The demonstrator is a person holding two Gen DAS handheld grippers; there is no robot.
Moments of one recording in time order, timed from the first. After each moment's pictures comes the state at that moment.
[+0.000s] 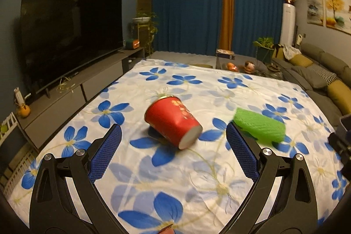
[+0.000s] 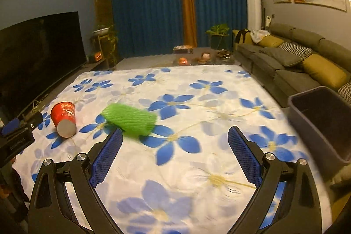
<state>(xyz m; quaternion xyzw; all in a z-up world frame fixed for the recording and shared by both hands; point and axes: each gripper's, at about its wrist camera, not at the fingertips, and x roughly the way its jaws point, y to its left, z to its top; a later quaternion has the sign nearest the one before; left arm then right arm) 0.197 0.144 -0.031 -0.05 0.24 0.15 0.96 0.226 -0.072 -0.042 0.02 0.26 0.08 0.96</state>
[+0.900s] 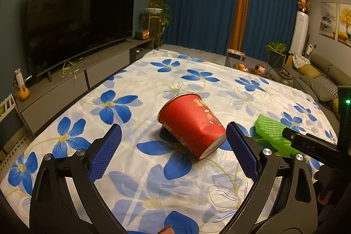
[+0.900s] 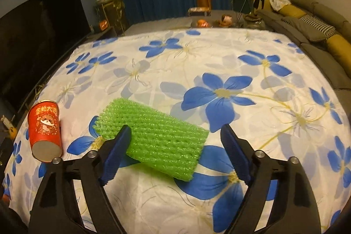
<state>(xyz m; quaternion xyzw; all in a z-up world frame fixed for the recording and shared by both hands) 0.223 0.182 -0.058 -0.09 0.26 0.17 0.95 0.355 -0.004 -0.097 0.03 0.39 0.12 0.91</state>
